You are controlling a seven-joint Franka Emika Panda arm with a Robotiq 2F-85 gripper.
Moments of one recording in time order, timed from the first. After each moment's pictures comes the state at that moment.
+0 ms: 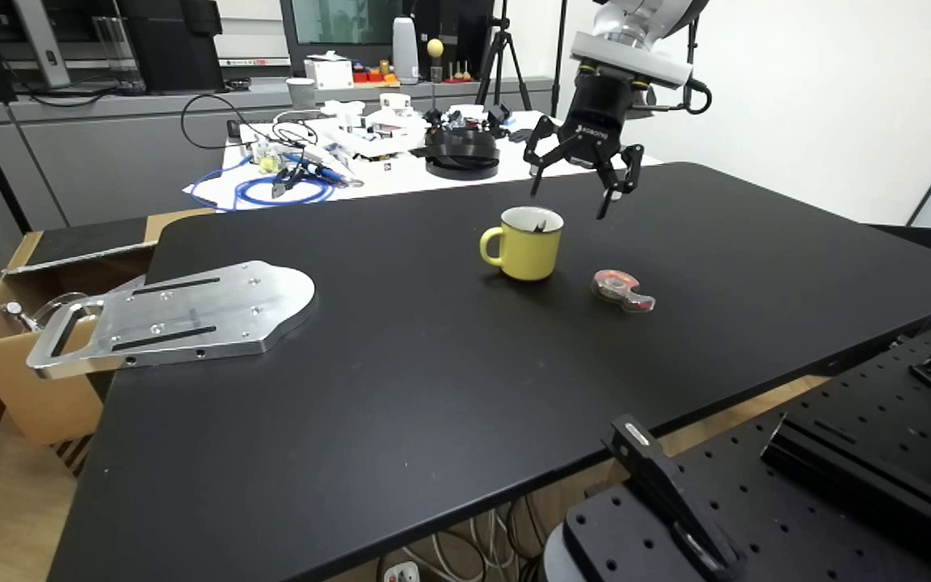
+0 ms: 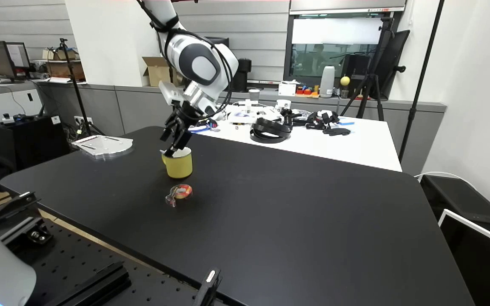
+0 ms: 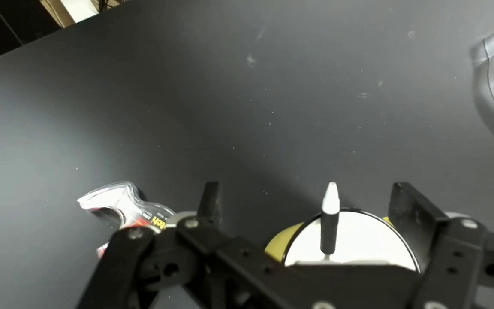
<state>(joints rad) -0.06 0.51 0.01 -2.06 0.57 2.05 0.17</state>
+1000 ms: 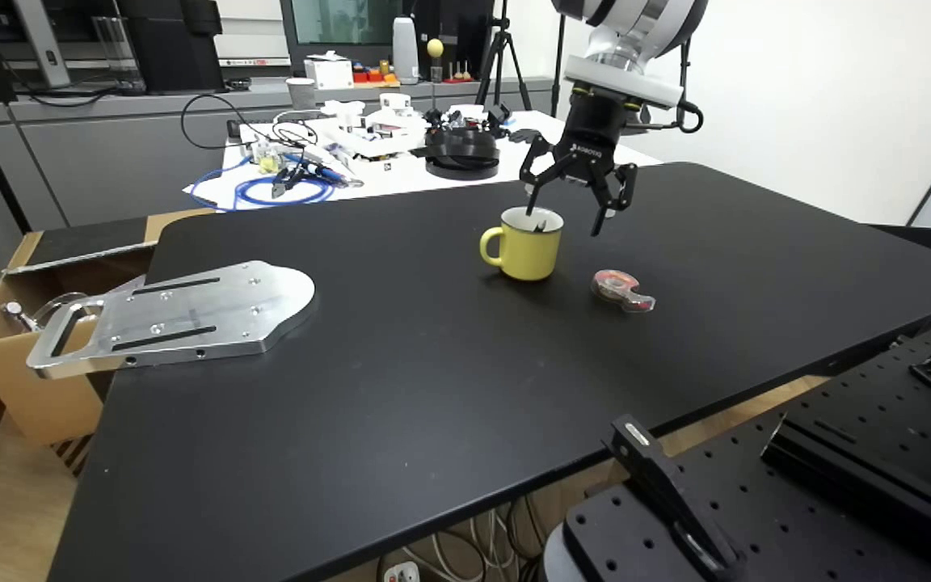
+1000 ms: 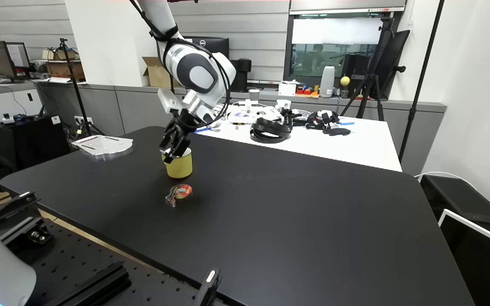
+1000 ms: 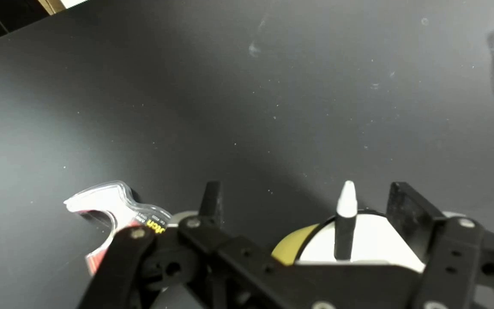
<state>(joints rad) -0.06 0.55 0.02 -2.06 0.58 2.10 0.17</state>
